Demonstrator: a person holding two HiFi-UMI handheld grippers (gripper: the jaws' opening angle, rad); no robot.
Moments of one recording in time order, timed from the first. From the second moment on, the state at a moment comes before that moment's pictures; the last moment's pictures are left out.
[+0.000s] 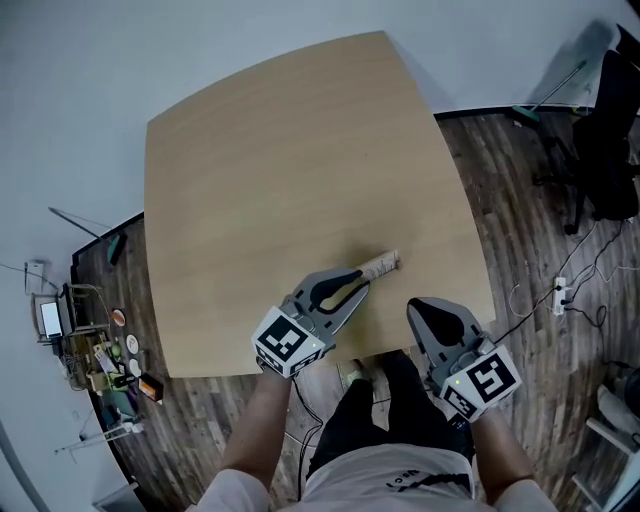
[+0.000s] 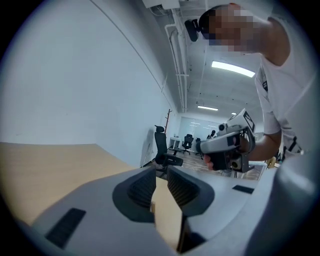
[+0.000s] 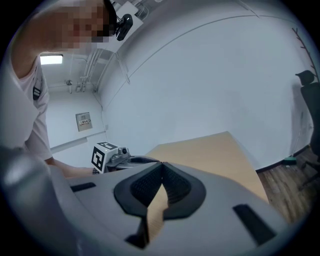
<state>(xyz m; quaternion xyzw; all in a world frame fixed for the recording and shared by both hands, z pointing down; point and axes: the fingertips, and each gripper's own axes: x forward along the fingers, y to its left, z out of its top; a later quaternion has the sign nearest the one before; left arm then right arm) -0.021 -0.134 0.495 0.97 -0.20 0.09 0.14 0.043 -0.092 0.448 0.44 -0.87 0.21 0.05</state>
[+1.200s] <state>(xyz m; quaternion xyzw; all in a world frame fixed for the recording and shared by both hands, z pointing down) -0.051 -0.024 0.332 0.95 -0.27 0.00 0.18 -0.013 -0.042 0.334 0.45 -0.89 0.13 0.01</state>
